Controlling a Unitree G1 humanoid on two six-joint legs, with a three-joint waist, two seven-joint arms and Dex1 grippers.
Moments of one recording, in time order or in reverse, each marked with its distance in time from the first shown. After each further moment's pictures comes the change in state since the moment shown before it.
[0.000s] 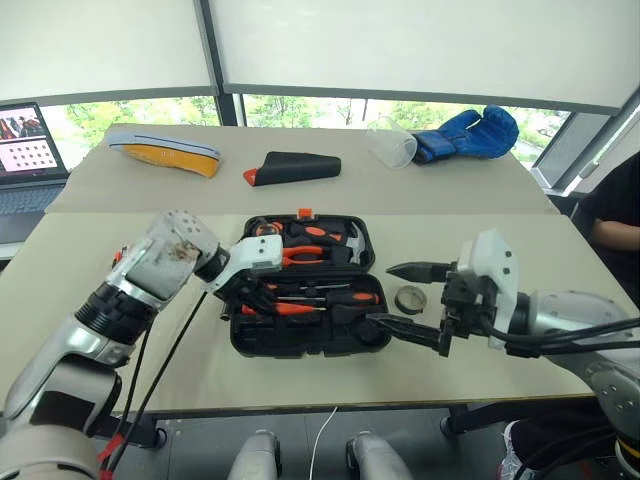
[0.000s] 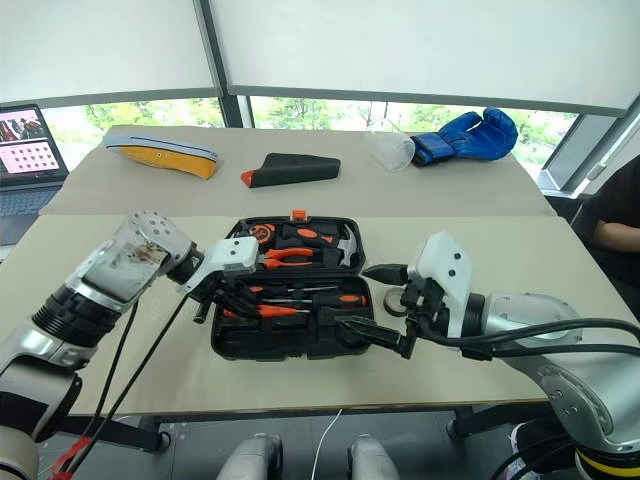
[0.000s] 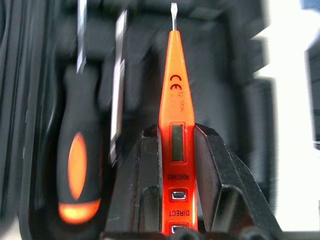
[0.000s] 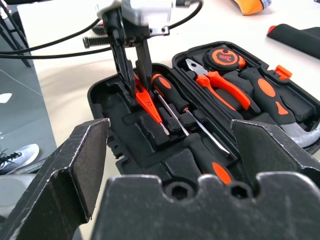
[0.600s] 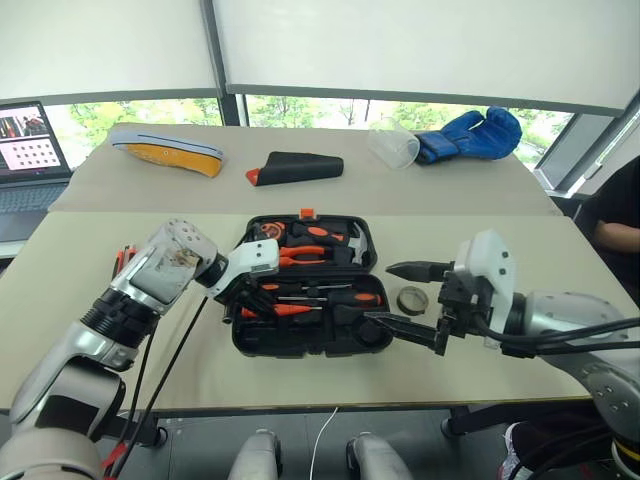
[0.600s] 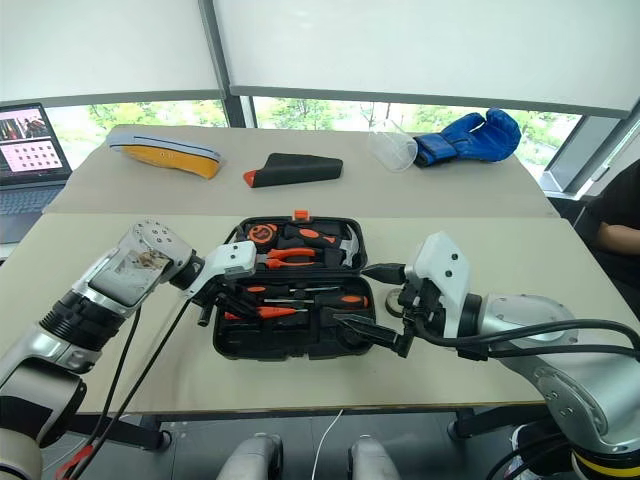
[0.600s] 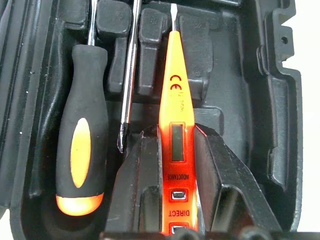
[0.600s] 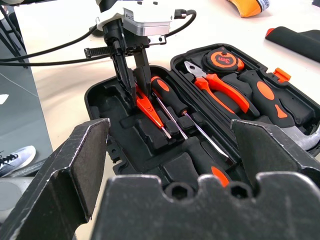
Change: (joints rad) left arm 0.022 -0.003 0.011 0.065 -0.013 -0.110 0.004; right arm 0.002 0.011 0.023 0.000 -0.013 -0.011 -0.014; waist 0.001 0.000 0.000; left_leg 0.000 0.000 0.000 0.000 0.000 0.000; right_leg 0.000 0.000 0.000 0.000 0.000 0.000
